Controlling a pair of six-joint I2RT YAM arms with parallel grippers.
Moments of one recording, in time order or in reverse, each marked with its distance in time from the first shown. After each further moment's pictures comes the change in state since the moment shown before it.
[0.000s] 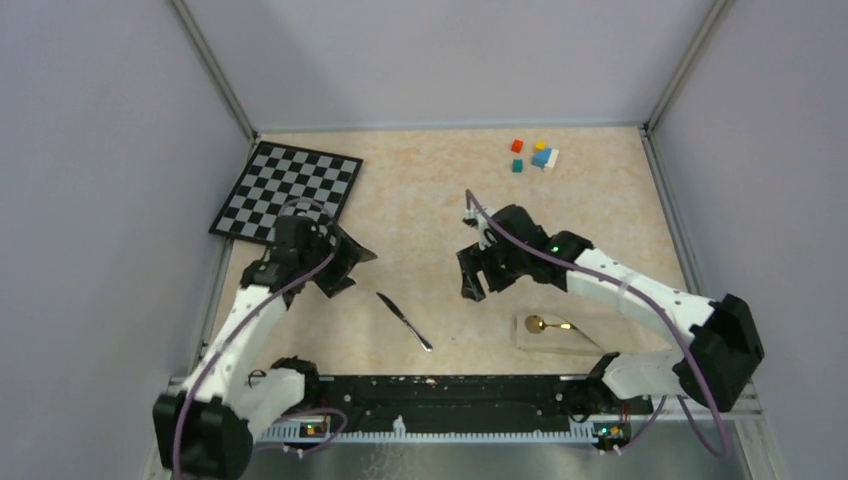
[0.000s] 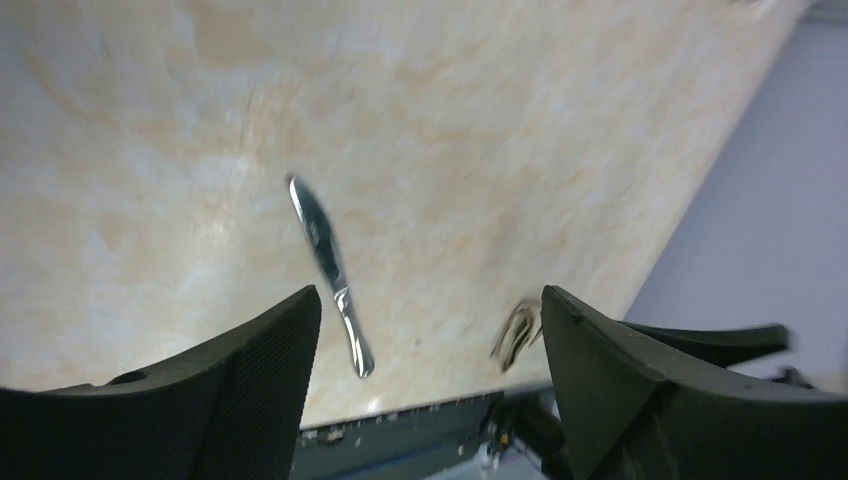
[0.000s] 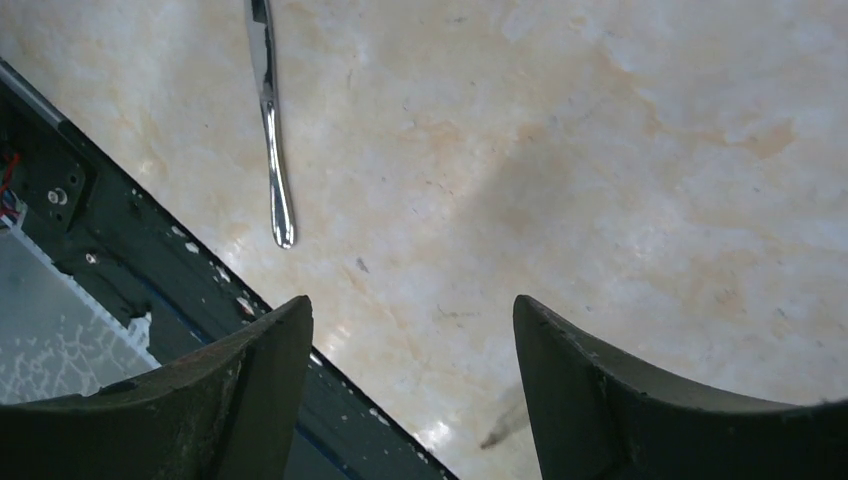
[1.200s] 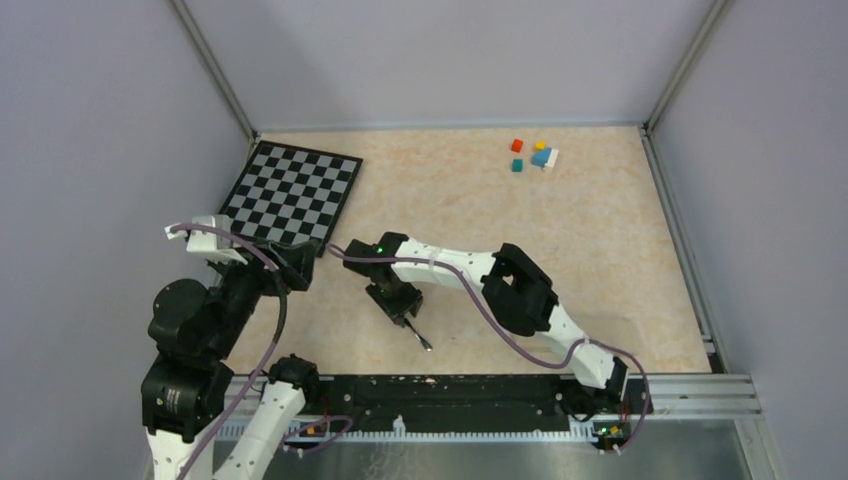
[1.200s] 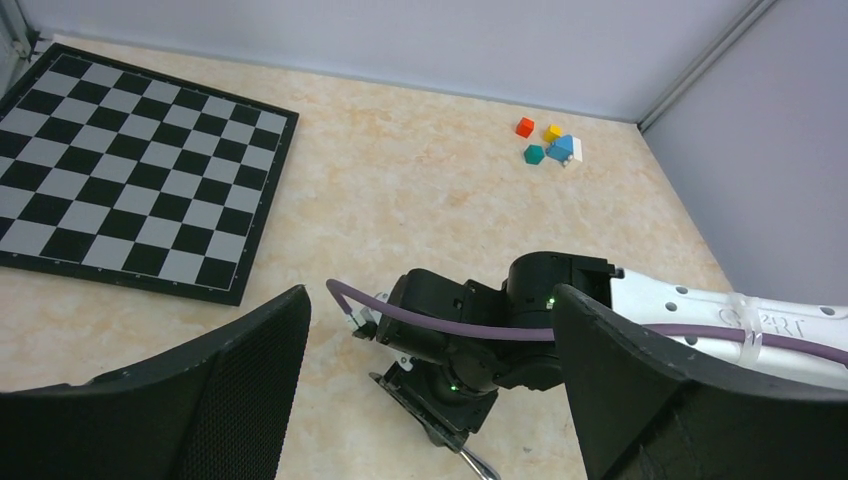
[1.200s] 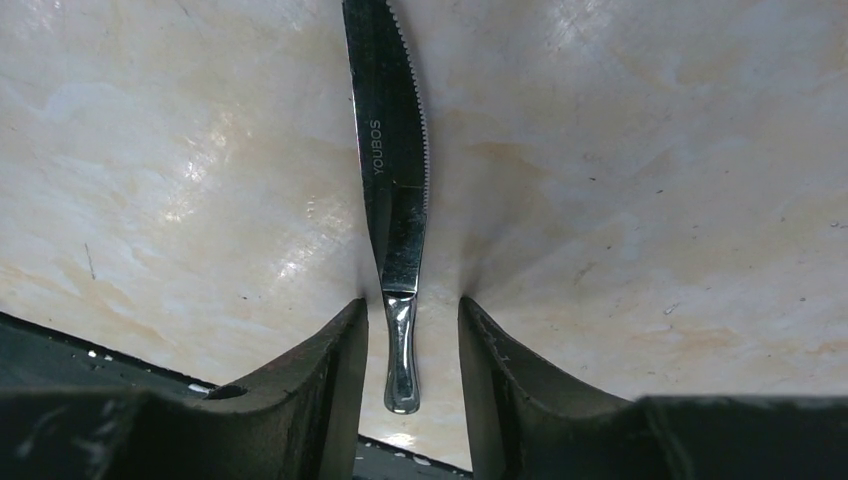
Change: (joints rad) left arm 0.026 -0.608 0.481 -0.222 -0.249 0.660; right arm 0.372 1.137 1.051 -0.547 0.169 0.132
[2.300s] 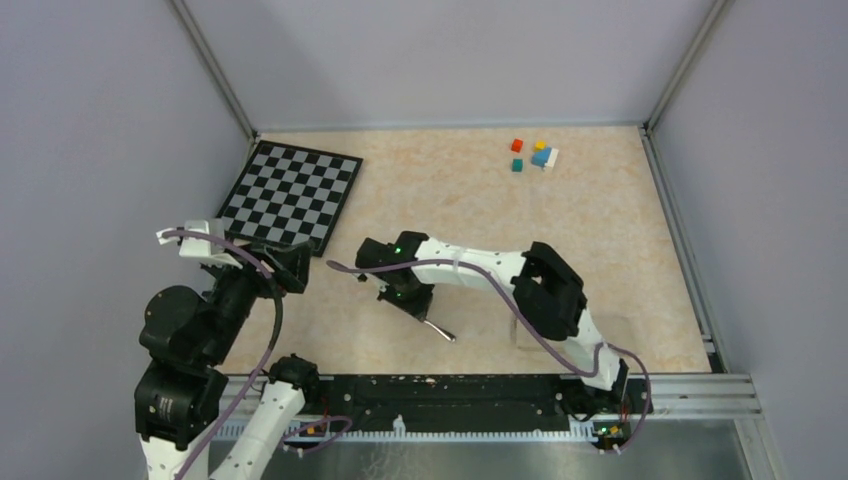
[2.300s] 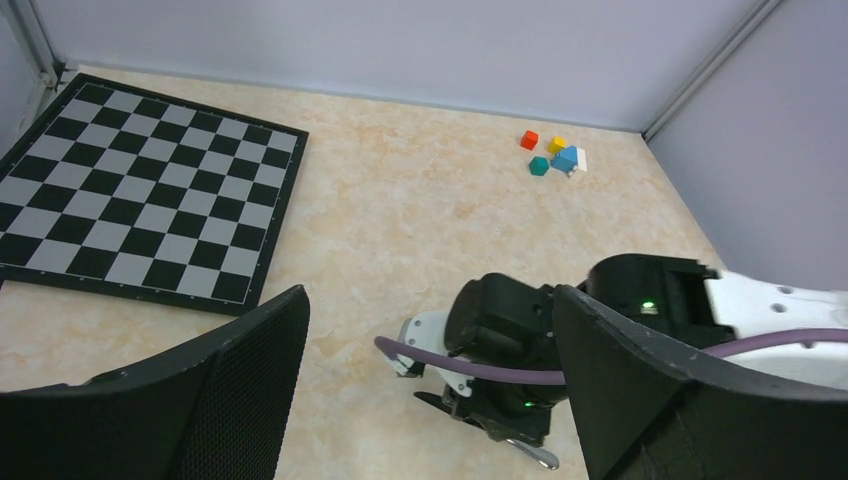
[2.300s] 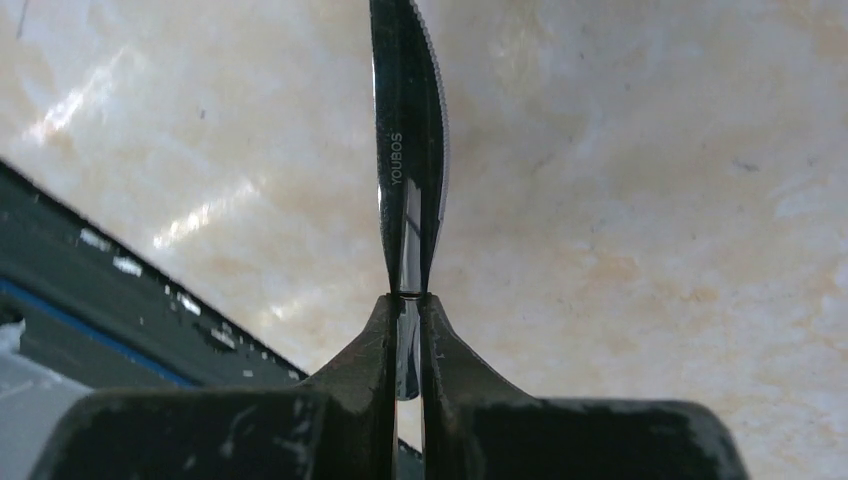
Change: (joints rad) left arm -0.028 -0.010 0.027 -0.006 -0.041 0.033; right arm 0.011 -0.155 -0.160 0.021 0.013 -0.299
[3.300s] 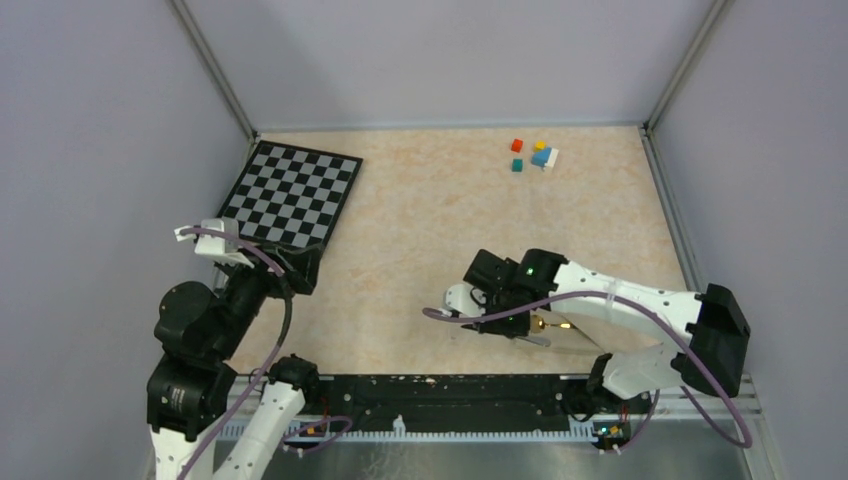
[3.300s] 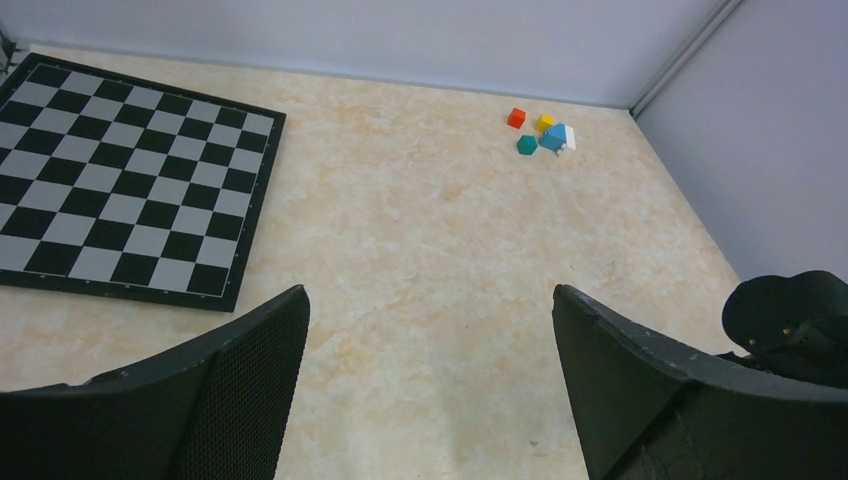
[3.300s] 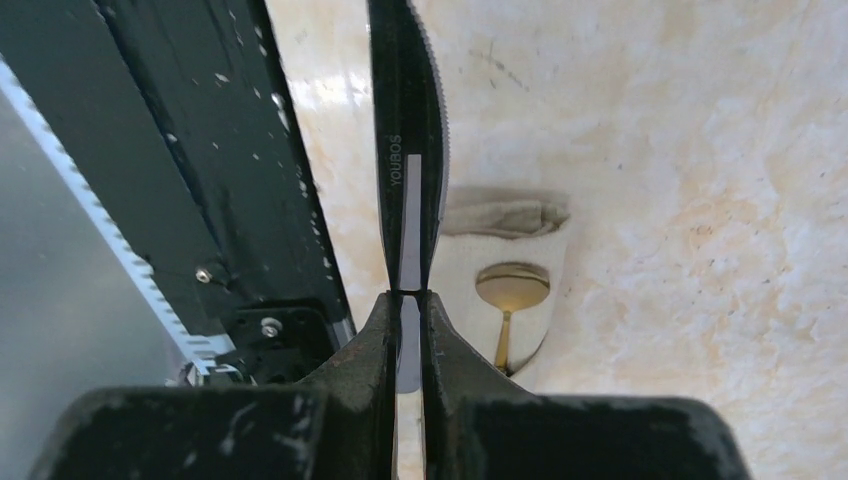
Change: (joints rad) left arm -0.001 -0.022 -0.083 0.039 0.046 -0.005; right arm -0.070 -0.856 -0.765 0.009 -0.098 -0.487
